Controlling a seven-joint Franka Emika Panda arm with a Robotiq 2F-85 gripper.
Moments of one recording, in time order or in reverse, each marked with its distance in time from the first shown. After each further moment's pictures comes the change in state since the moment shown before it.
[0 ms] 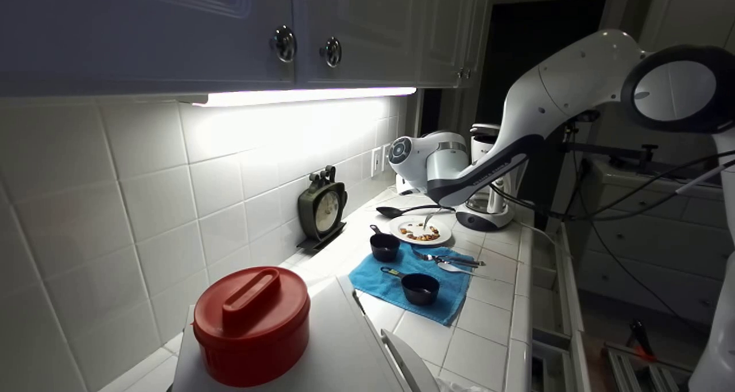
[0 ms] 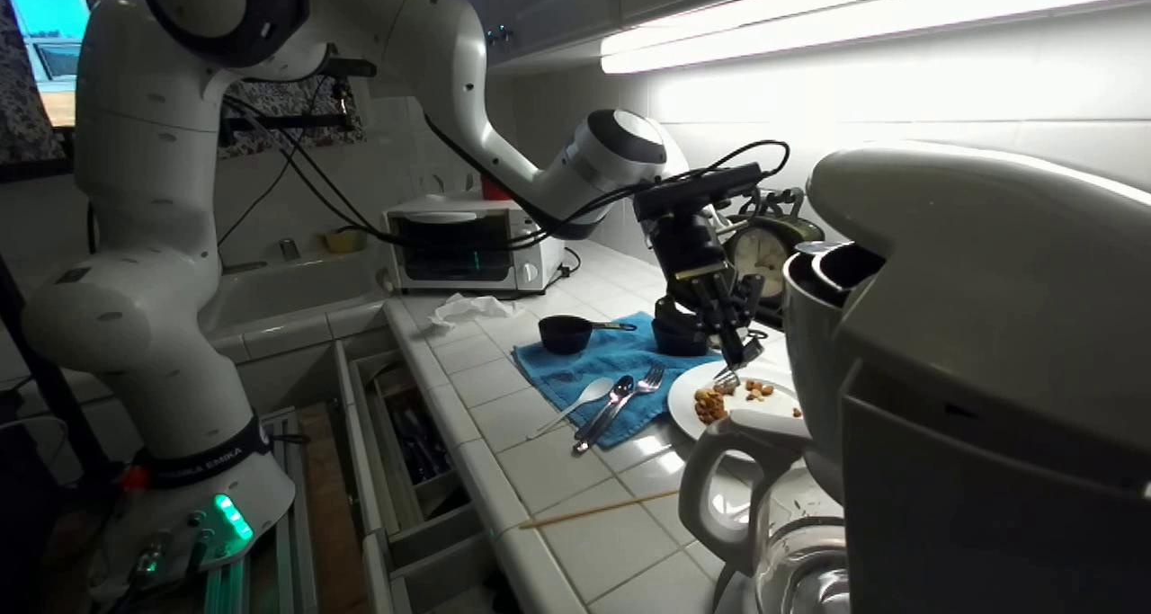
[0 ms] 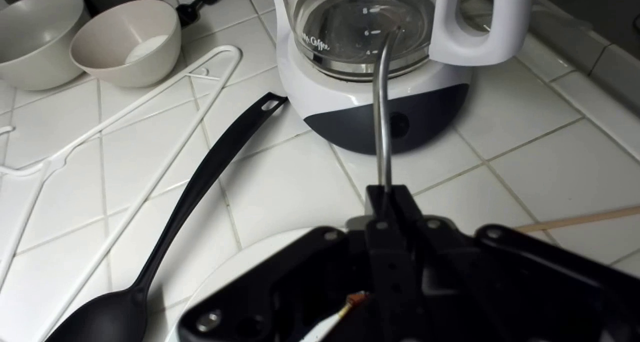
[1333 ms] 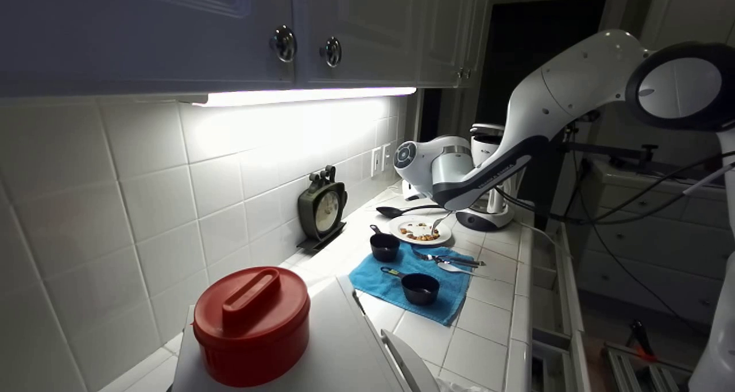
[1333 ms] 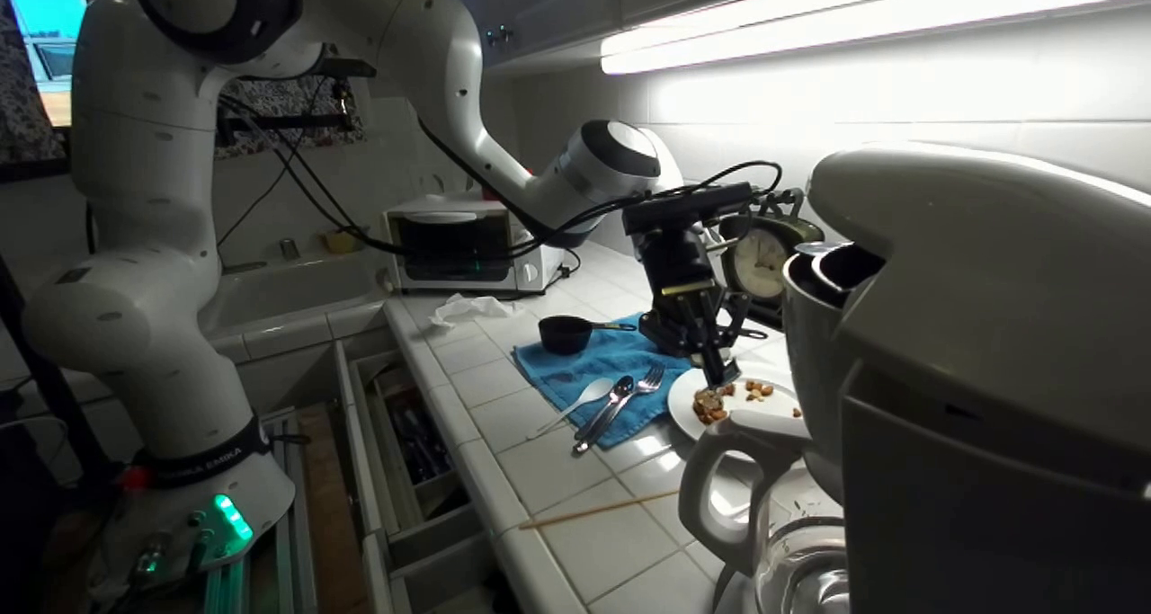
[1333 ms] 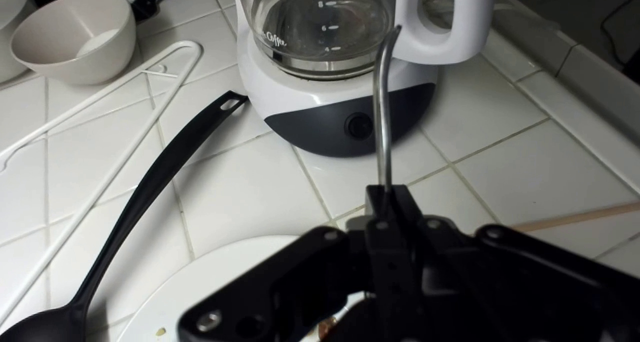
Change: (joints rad) arm -0.001 -0.017 -0.013 -0.054 0.021 -0.006 -0.003
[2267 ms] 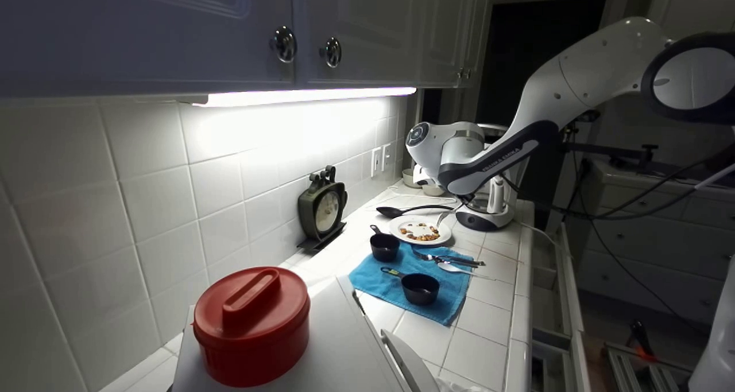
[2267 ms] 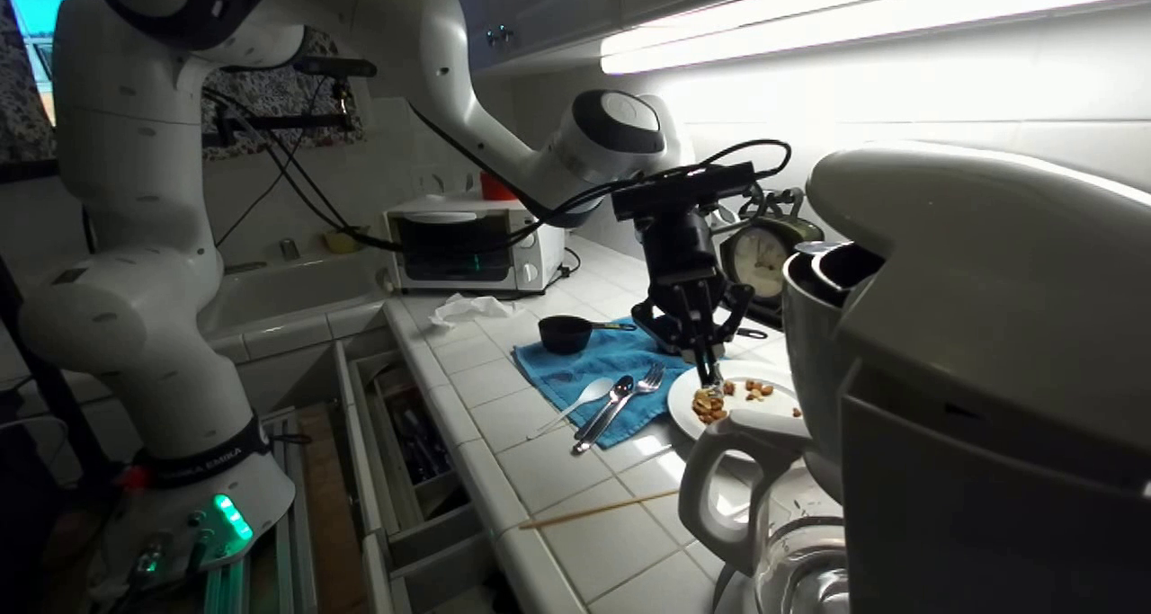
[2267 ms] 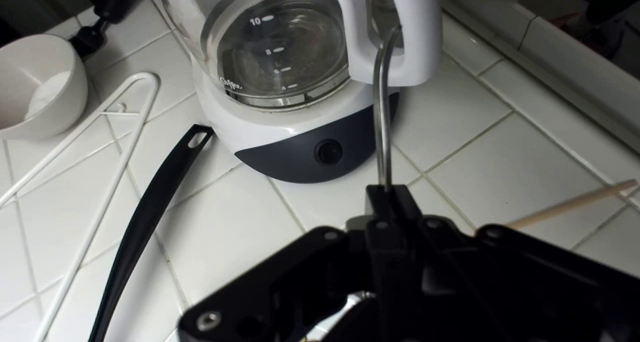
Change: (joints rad) arm -0.028 -0.061 -0.035 -0.004 0.124 0.000 0.000
